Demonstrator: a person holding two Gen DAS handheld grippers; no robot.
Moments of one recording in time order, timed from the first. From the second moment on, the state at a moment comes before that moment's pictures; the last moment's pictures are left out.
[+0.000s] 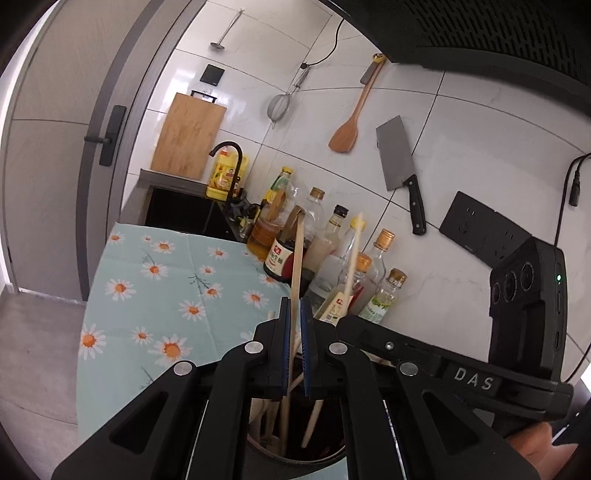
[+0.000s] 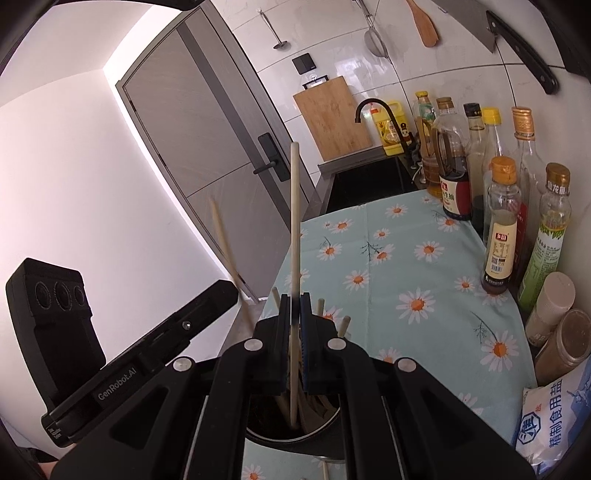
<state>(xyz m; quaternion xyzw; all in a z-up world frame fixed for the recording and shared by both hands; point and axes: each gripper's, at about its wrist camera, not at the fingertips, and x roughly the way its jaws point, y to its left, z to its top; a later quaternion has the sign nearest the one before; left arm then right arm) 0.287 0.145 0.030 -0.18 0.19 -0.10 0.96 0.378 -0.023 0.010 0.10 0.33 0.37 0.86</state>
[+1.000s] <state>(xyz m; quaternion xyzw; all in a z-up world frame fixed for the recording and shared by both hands) 0.197 0.145 0.069 -0.17 0.19 -0.07 0.96 0.317 -0.063 0.060 0.08 0.32 0.40 0.86</state>
